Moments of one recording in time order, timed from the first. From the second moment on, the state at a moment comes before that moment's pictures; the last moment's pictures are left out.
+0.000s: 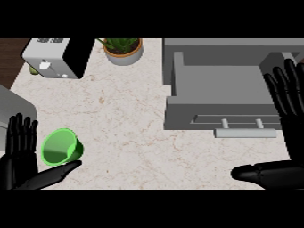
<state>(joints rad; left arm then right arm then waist) 0.19 0.02 0.14 -1.68 0.12 0.11 -0.28 -0.09 -0.08 -0.05 -2.05 -0.13 0.11 0.12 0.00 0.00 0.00</state>
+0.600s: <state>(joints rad) 0.18 0.05 0.21 -1.46 0.16 0.03 -0.42 -0.10 -0.08 -0.05 -2.08 -0.14 0.11 0.15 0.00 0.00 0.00</state>
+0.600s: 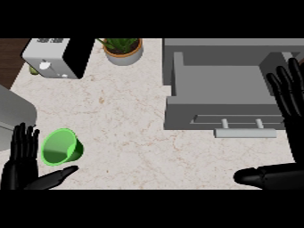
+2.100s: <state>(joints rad) -0.05 0.13 0.29 -0.80 0.21 -0.08 -0.82 -0.12 -0.07 -0.03 -2.08 -0.13 0.10 0.18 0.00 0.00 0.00</state>
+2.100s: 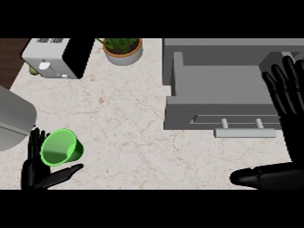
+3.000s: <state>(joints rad) -0.21 0.16 0.30 -0.56 0.29 -0.27 -0.89 -0.10 -0.10 -0.08 -2.09 -0.19 0.14 0.18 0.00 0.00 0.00</state>
